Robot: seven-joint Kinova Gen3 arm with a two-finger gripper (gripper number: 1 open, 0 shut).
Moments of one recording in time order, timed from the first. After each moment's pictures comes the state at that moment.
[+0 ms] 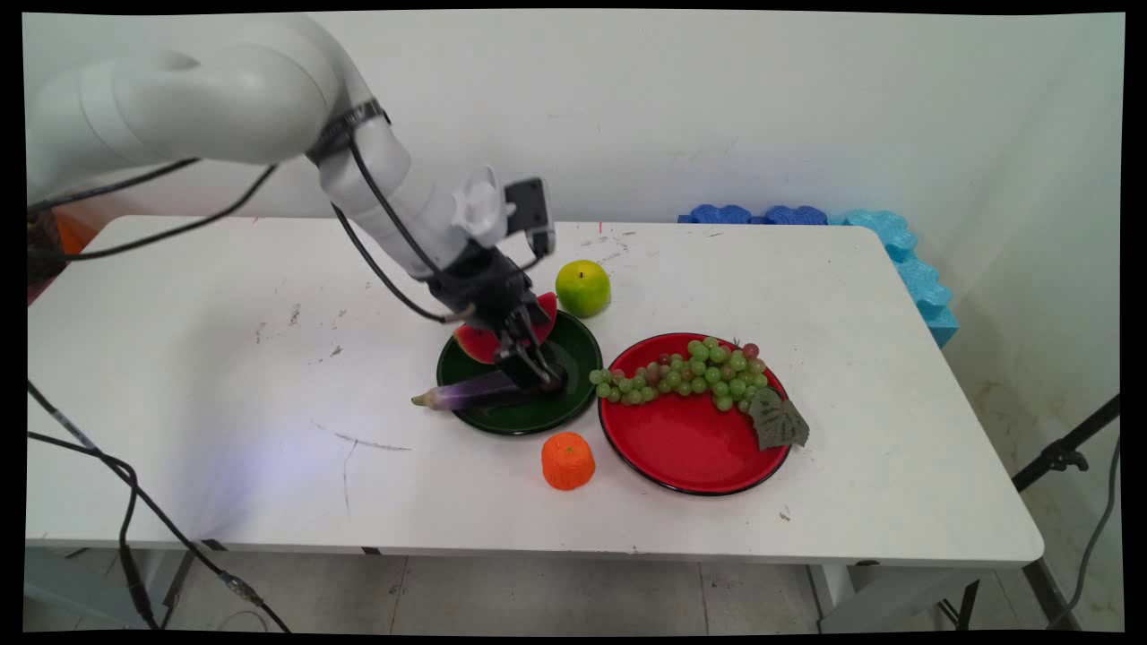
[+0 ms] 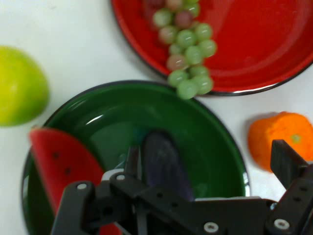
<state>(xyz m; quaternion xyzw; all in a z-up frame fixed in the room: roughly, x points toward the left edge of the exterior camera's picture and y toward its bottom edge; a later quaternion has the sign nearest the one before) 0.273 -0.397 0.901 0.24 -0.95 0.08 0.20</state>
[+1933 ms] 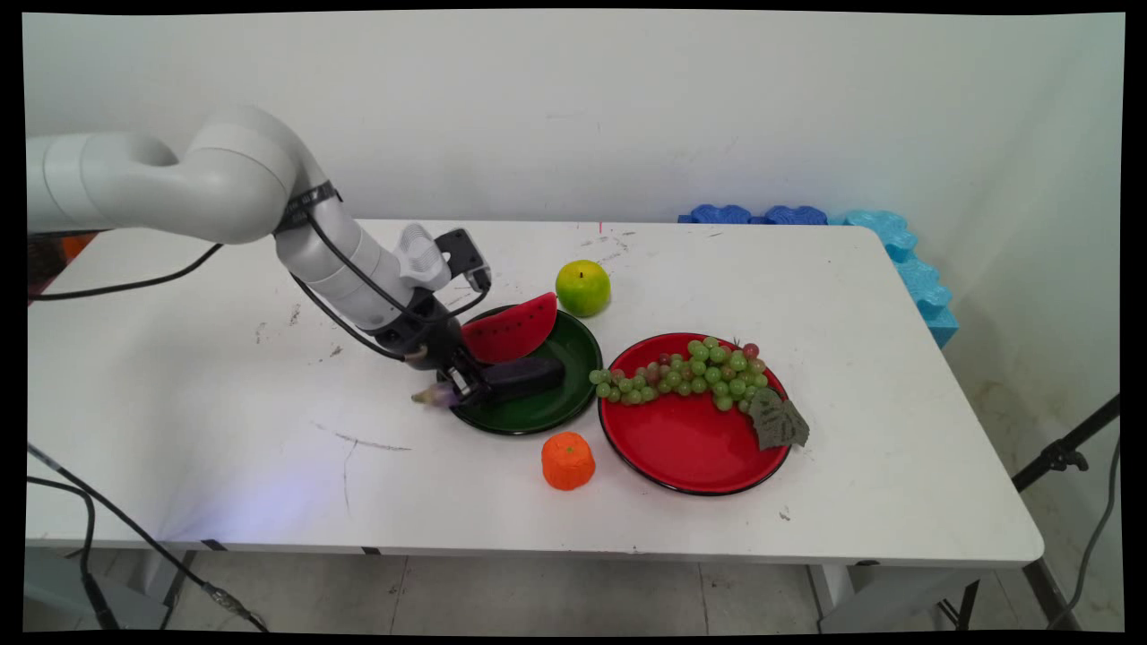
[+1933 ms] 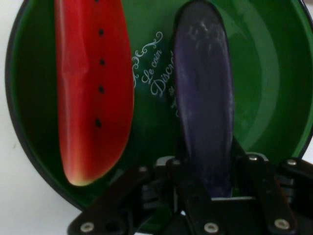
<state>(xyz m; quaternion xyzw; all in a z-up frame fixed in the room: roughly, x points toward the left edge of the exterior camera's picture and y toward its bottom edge) 0.332 -0.376 0.825 0.39 -0.90 0.07 0.17</state>
